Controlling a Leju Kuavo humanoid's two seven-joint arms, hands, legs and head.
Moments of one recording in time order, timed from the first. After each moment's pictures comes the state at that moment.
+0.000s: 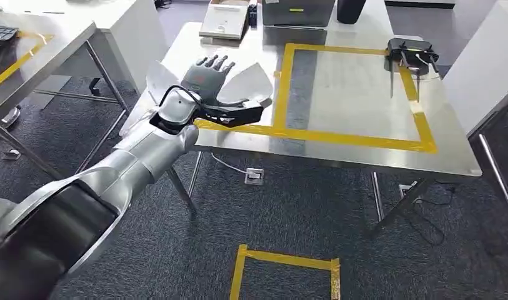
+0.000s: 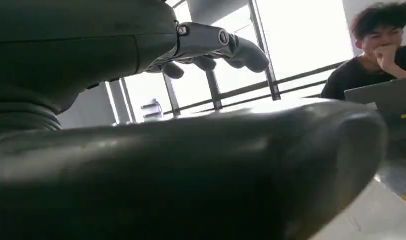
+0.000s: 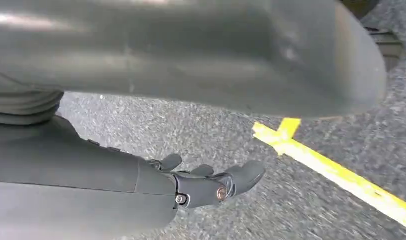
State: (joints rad) left arm -1.20 -0.17 -0.73 -0.25 -1.20 0.19 -0.03; right arm -0.14 0.14 -0.48 -0.18 1.01 -0.05 0.10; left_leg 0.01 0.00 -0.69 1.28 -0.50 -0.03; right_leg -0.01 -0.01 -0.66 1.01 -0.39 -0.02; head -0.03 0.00
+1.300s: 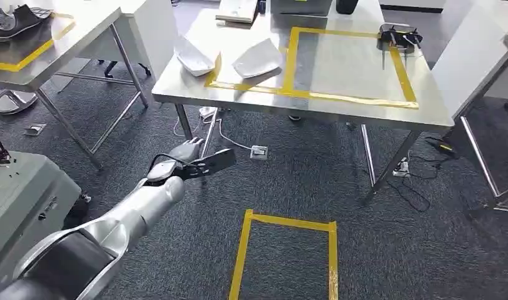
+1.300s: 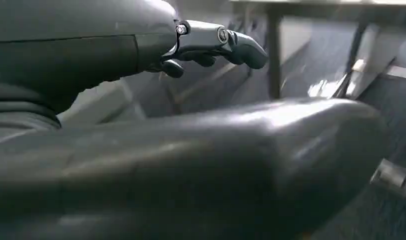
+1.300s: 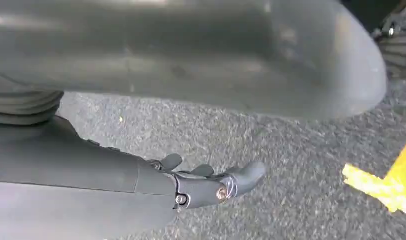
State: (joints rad) left arm -0.83 -0.11 -0.52 -0.24 -0.84 0.13 0.04; right arm -0.11 0.13 -0.50 -0.19 1.00 -0.06 0.11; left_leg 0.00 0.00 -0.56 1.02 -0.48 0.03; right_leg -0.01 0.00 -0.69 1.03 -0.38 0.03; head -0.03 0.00
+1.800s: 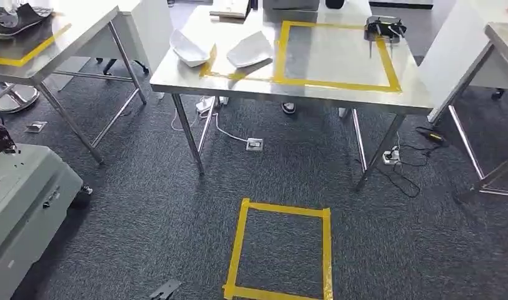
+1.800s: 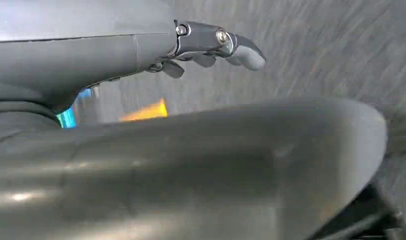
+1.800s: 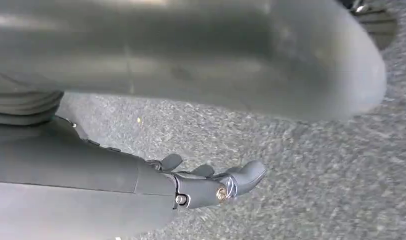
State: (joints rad) left arm -0.14 -0.06 0.01 -0.19 -0.30 0.03 0.20; right arm -0.11 0.11 -0.50 -0.19 1.02 -0.05 0.15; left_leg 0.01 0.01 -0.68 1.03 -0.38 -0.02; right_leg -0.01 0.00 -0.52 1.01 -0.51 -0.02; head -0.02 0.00
